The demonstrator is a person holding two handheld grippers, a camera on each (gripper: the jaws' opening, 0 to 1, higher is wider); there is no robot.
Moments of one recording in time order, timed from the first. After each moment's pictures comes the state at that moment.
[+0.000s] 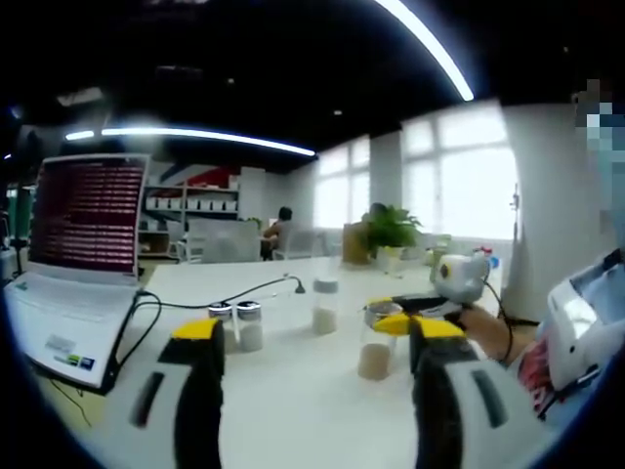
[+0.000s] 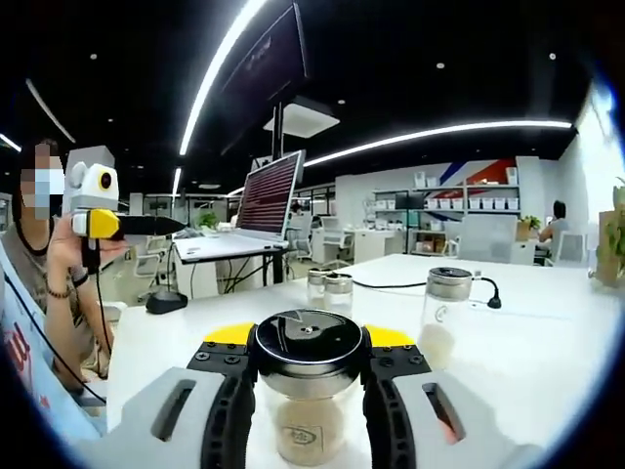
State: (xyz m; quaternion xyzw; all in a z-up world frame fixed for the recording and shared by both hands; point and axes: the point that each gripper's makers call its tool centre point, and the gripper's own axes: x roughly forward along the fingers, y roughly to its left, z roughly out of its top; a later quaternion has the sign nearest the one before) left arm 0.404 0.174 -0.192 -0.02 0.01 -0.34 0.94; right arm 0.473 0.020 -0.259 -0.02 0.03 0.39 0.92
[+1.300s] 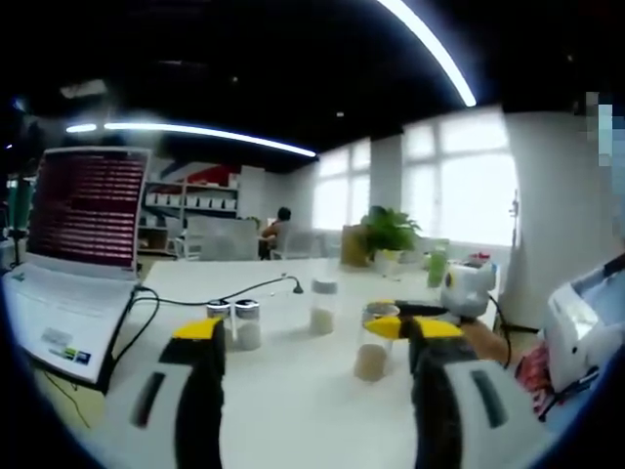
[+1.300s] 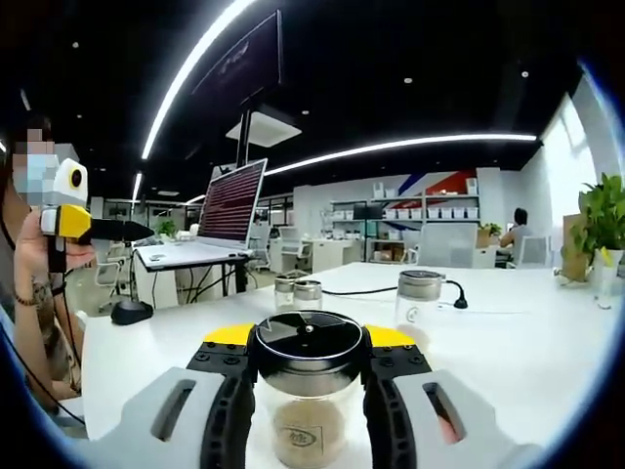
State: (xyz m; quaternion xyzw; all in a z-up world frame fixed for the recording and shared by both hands) left arm 0.406 0.179 -0.191 -0.04 0.01 -0.34 0.94; right arm 0.480 0.017 -0.257 -0.01 0.01 0.30 0.95
